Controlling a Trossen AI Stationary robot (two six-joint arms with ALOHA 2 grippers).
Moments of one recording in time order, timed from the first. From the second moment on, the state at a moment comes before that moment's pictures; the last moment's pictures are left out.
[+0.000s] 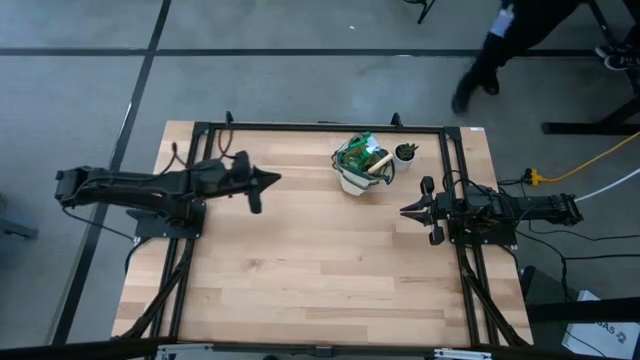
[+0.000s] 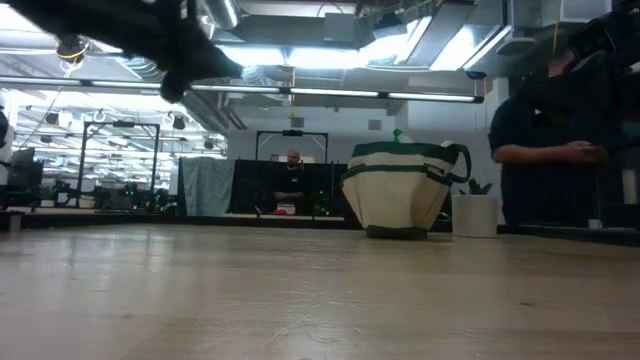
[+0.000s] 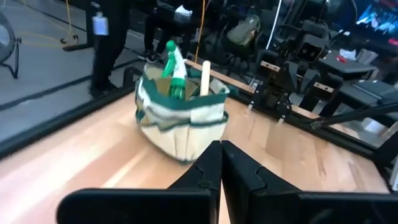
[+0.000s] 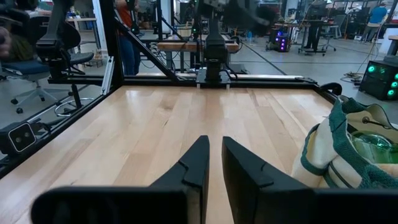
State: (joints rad) left arm 0.12 0.85 0.47 0.19 -0.22 -0.35; right arm 0.08 0.04 0.04 -0.06 0.00 0.01
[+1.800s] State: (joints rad) left arm 0.12 0.09 0.01 0.11 -0.03 -0.27; right arm 0.08 0.04 0.04 -0.06 0.00 0.01
